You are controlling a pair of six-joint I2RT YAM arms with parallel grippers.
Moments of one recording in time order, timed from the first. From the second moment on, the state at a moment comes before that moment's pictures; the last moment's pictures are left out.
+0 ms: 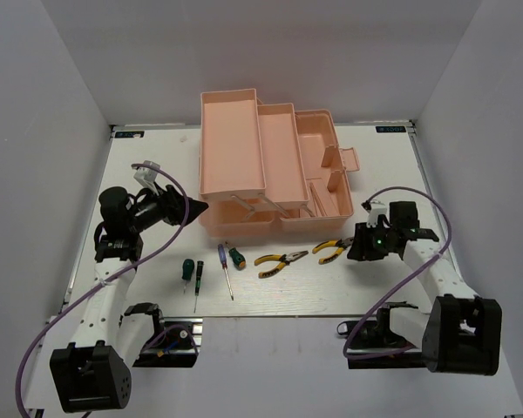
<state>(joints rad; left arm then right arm) 0.06 0.88 0.61 0.05 0.86 -0.39 -0.02 1.08 0.56 -0.59 -0.49 -0.15</state>
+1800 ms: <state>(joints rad) 0.06 0.88 0.61 0.07 0.87 -0.39 0.38 1.18 0.68 -0.48 -0.54 -0.34</state>
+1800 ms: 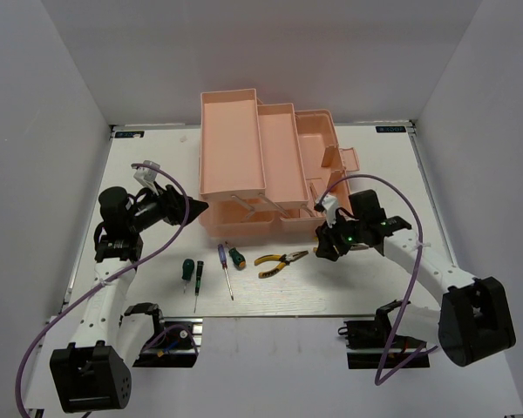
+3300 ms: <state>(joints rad) 0.06 0.88 0.61 0.08 0.87 -0.39 0.45 1.29 0.57 -0.39 -0.37 -0.93</state>
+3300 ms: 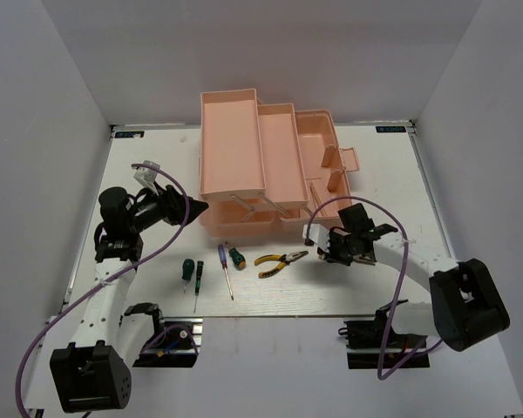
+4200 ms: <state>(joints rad) 0.02 0.87 0.58 0.22 0.99 -0.47 0.45 1.10 1.10 -1.06 -0.62 -1.08</state>
